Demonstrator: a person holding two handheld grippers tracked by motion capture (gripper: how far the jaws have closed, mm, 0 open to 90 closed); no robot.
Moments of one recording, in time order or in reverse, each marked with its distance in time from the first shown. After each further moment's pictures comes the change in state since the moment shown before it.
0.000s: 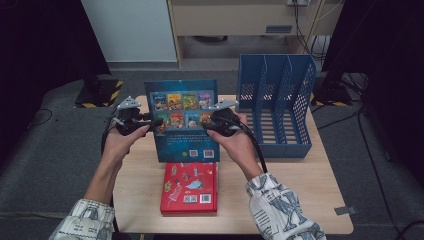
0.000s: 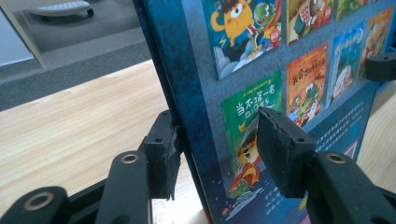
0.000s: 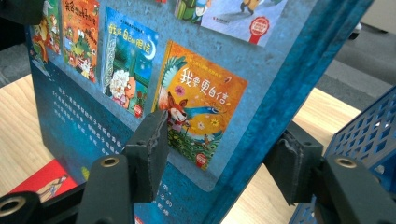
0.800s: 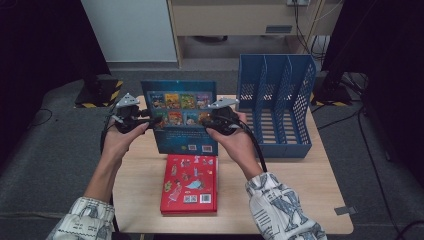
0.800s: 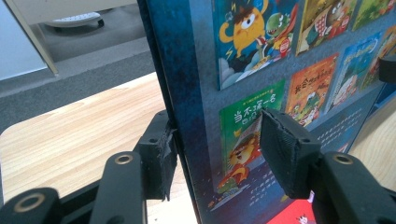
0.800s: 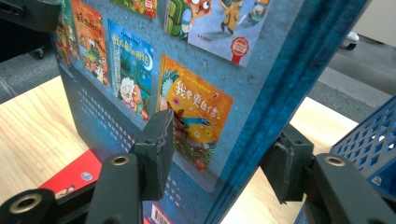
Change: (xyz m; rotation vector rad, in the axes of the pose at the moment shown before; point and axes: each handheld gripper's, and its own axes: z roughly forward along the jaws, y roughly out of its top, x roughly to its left) left arm -0.001 0.007 -0.005 -0.025 0.031 0.026; right arm 0.004 0.007 -0.009 -0.040 0.005 -0.008
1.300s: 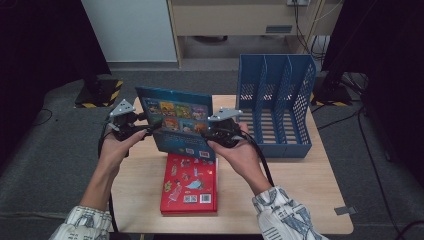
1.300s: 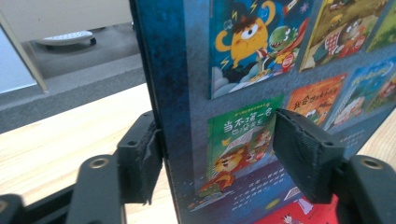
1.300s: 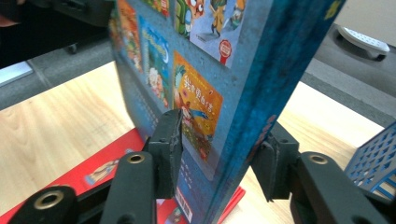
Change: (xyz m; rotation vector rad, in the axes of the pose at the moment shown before) left arm -0.007 -0.017 -0.011 -0.091 -0.044 0.003; right arm 0.021 -0.013 -0.033 -0.023 0.109 -0.050
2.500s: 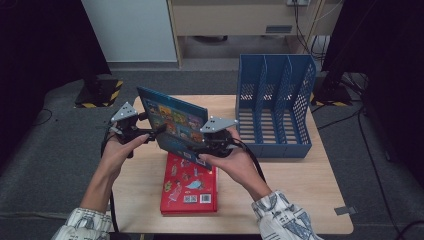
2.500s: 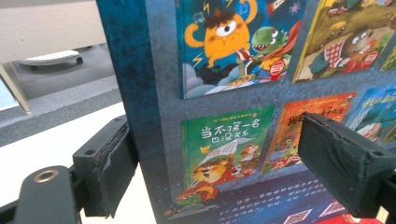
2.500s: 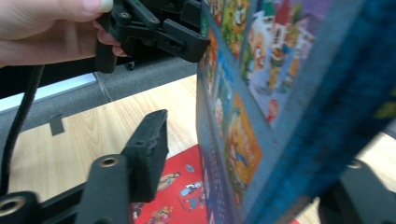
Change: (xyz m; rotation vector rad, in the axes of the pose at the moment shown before) left arm -0.006 -0.008 0.008 -0.071 -0.054 0.023; right arm 0.028 -0.003 -0.002 -0.117 0.189 -0.073
